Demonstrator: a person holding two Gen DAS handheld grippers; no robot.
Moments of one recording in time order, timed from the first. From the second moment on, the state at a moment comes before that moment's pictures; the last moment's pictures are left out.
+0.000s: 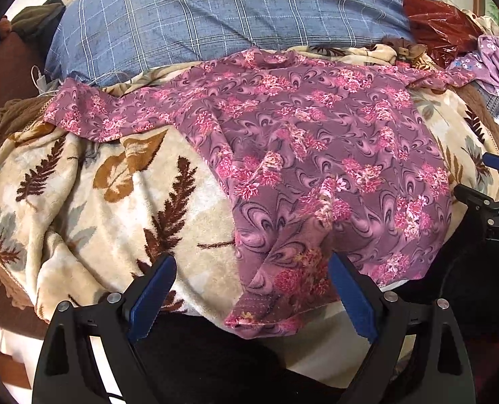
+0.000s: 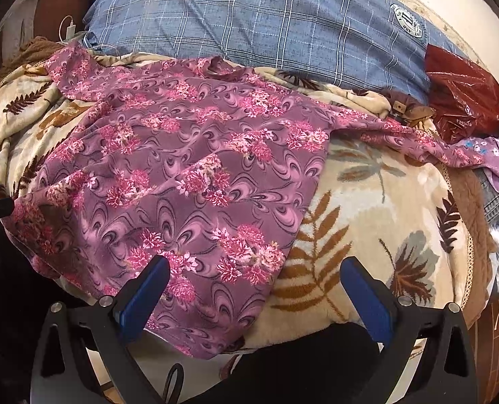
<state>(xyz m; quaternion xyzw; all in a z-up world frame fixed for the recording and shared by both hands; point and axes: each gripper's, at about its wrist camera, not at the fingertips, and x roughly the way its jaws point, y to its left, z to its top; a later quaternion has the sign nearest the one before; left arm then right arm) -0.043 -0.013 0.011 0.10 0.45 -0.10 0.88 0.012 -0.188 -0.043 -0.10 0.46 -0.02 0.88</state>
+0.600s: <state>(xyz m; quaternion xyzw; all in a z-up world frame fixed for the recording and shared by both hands) -0.029 -0.021 0.004 0.11 0.46 -0.11 0.87 0.017 -0.191 -0.049 -0.09 0.47 -0.02 0.88</state>
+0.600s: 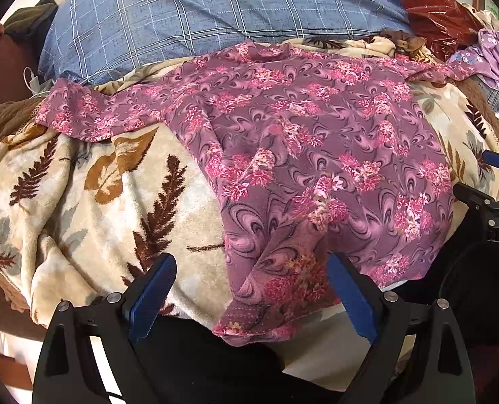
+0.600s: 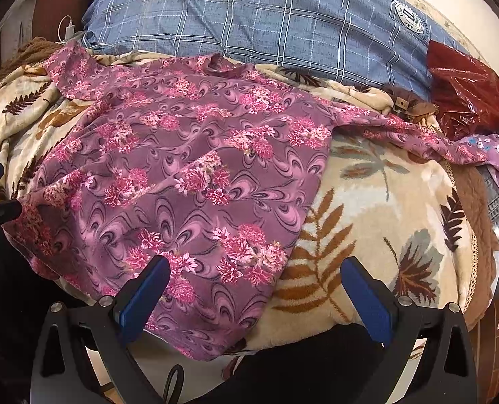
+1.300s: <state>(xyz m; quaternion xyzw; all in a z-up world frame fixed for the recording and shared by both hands) 0.060 0.068 0.019 0.00 0.49 -0.04 0.87 0.040 -0.269 -0.055 0.07 0.49 -0.05 0.87</state>
